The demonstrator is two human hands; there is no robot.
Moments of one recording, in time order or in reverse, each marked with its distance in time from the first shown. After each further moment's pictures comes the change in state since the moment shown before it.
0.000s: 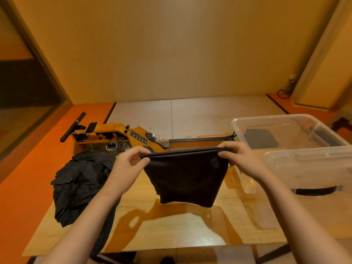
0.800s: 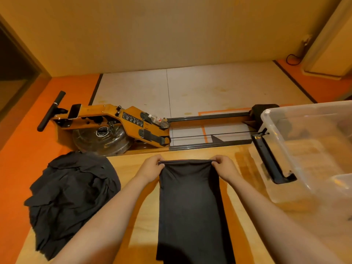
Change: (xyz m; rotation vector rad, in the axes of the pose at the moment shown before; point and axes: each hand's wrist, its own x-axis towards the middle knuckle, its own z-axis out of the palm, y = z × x) left_hand 0.157 -0.206 0.071 0.357 -0.375 -0.414; right_hand 0.167 0.179 0.089 -0.178 0.173 0.528
